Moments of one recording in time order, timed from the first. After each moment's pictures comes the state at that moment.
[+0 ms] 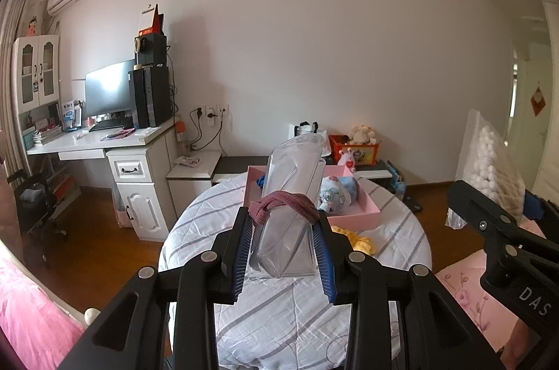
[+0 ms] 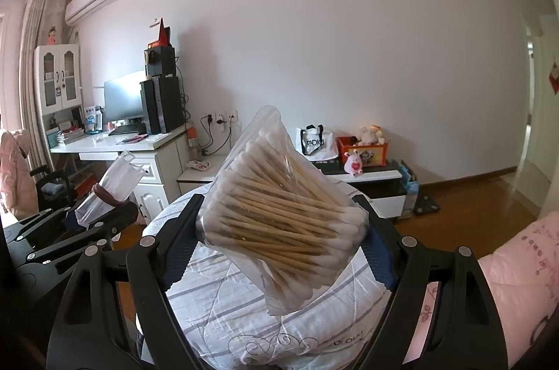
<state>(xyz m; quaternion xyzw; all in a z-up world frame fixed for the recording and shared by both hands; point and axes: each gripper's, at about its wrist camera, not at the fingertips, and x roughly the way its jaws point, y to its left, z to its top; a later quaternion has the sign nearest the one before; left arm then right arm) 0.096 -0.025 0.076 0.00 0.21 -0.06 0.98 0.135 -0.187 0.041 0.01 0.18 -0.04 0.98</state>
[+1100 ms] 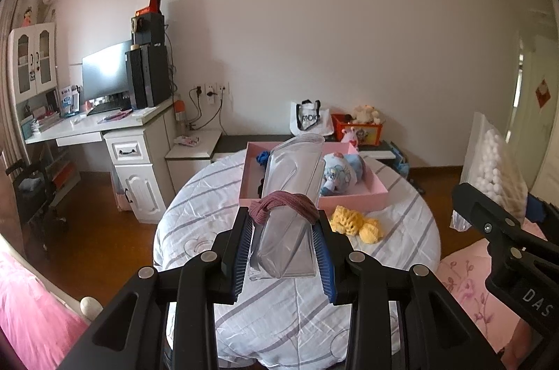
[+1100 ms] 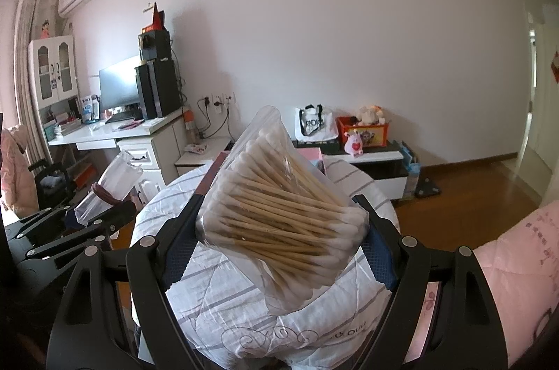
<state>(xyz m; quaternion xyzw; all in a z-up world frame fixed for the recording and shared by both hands) 0.157 -0.041 0.063 0.00 0.26 -0.05 0.96 0.165 -0.204 0.018 0.02 0.22 -0.05 0.97</state>
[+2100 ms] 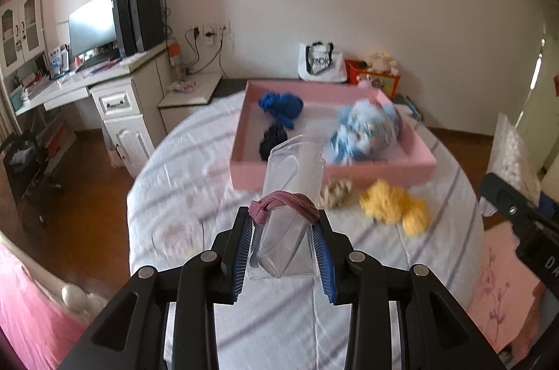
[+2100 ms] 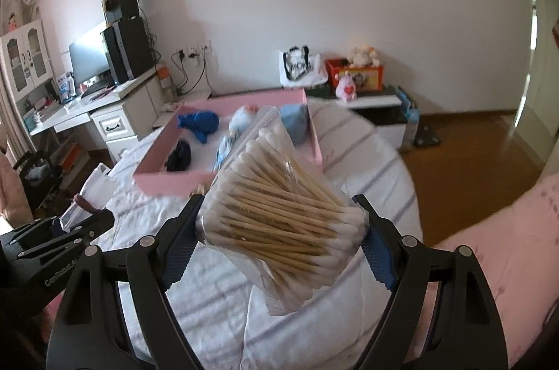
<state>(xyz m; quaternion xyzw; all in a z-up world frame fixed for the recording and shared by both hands) 0.352 -0.052 0.013 0.00 0.36 -0.05 0.93 0.281 -0.255 -0.041 0.04 0.31 -0.07 0.95</state>
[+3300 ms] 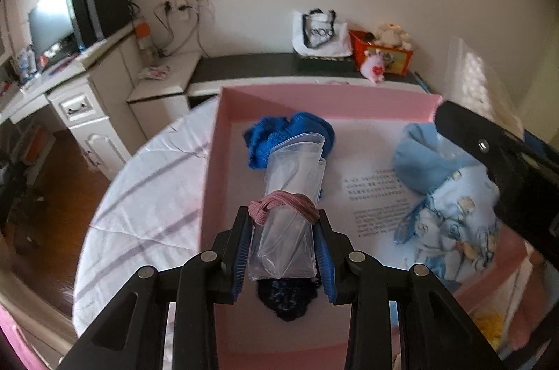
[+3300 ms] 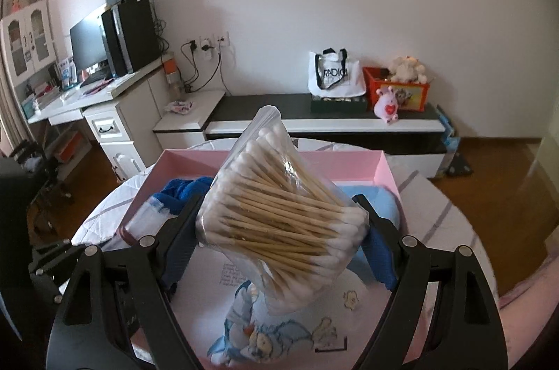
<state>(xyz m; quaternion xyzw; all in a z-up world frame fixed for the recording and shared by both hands) 0.664 -0.075 -0.068 0.02 0.44 -0.08 0.89 0.516 -0.243 -0.093 0.03 0.34 -0.02 0.94</state>
